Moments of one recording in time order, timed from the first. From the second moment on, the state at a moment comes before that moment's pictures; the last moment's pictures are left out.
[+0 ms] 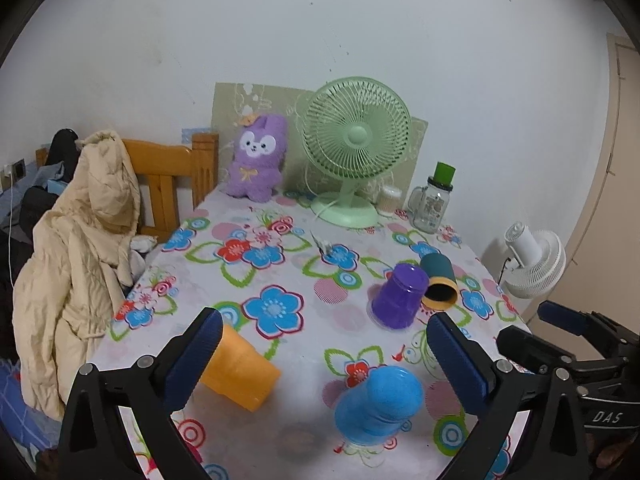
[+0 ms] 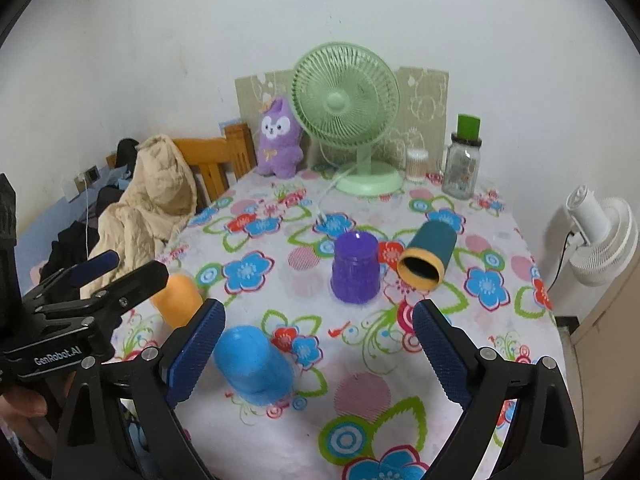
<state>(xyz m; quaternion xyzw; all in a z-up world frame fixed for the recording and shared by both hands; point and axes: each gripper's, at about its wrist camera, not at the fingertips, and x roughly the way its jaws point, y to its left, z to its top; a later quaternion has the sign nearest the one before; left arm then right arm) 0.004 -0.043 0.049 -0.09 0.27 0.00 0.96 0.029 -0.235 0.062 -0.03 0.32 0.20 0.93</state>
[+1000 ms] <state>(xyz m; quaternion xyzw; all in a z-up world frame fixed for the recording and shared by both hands) -0.010 -0.036 0.059 -0.08 0.23 0.01 0.97 0.010 -0.222 0.078 -0.04 0.26 0.20 0.94</state>
